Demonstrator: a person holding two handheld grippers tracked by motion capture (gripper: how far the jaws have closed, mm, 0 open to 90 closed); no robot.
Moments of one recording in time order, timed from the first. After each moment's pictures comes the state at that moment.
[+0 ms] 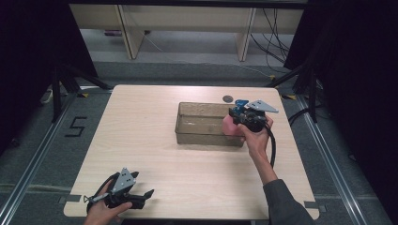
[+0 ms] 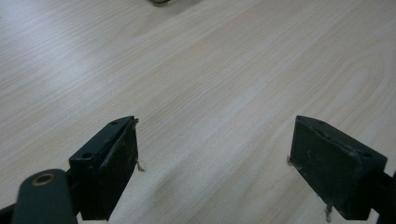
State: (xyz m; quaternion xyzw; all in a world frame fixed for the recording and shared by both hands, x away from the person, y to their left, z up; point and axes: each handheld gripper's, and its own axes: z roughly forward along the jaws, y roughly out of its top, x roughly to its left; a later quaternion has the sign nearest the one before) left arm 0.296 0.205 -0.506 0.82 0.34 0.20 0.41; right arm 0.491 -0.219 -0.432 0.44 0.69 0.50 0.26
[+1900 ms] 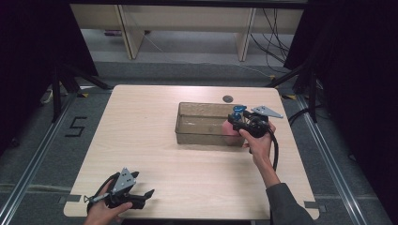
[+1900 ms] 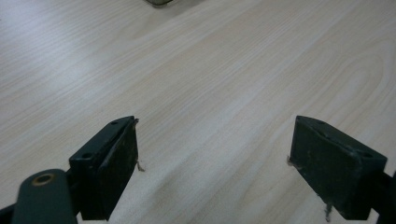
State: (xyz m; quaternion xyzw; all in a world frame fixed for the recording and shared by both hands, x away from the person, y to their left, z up) left arm 0.295 0.203 -0.506 0.82 0.34 0.19 0.42; right arm 0.478 -0.229 -0.442 0.47 0.68 0.52 0.23
